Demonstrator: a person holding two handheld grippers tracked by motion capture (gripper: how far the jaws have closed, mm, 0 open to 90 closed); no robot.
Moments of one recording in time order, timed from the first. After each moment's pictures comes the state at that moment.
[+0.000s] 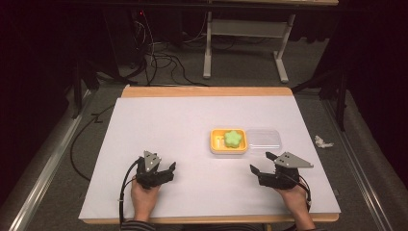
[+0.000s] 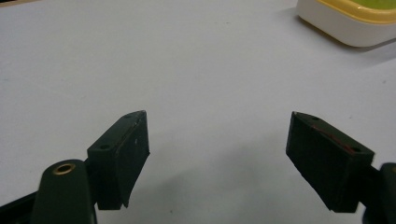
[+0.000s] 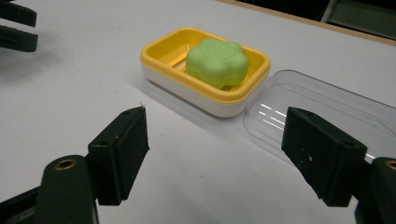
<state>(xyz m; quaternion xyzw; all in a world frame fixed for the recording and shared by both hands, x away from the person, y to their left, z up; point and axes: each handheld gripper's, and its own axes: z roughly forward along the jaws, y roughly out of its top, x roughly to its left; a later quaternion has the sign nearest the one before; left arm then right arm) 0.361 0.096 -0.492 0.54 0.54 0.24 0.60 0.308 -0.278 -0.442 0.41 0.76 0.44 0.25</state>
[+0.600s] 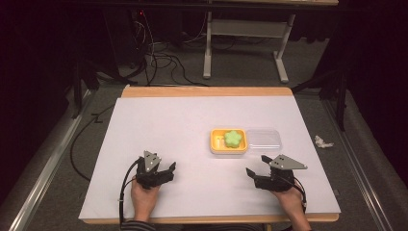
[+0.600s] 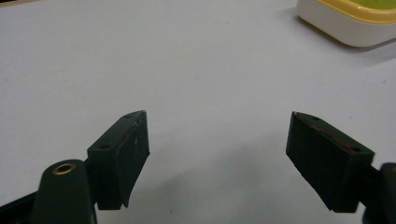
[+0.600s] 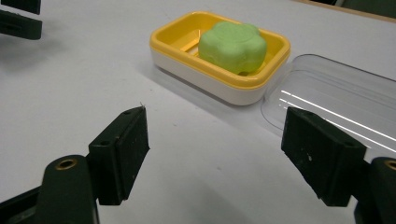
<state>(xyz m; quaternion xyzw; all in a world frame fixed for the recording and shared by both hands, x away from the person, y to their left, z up) 0.361 0.096 -0.492 0.54 0.54 0.24 0.60 0.308 -0.269 -0.454 0.42 0.77 0.43 0.23</state>
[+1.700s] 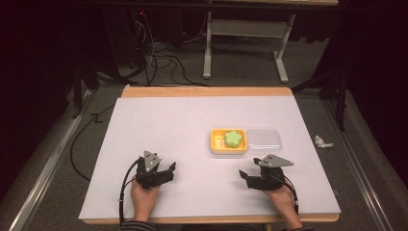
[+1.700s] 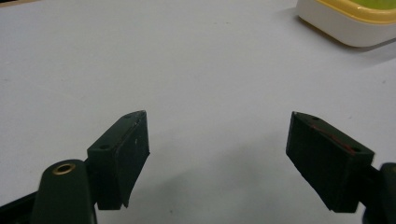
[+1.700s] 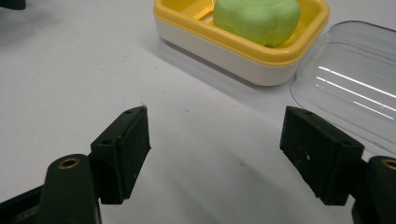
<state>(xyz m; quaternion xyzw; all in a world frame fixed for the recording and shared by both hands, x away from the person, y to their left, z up) 0.361 0.096 -0.492 0.54 0.54 0.24 0.60 0.321 -0.252 -0.472 0.43 0.79 0.40 0.20</state>
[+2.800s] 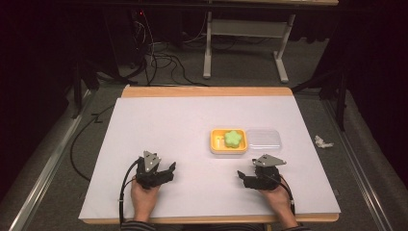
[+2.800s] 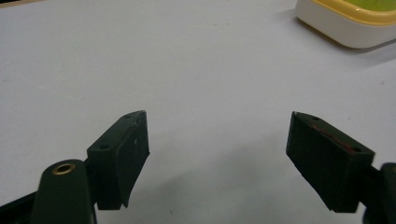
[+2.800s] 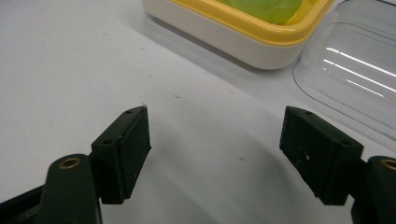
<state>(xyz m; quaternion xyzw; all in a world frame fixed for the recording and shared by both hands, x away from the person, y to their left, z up) 0.361 0.096 -0.491 0.54 0.54 0.23 0.60 0.327 -0.243 -0.481 0.44 0.80 0.36 0.21</state>
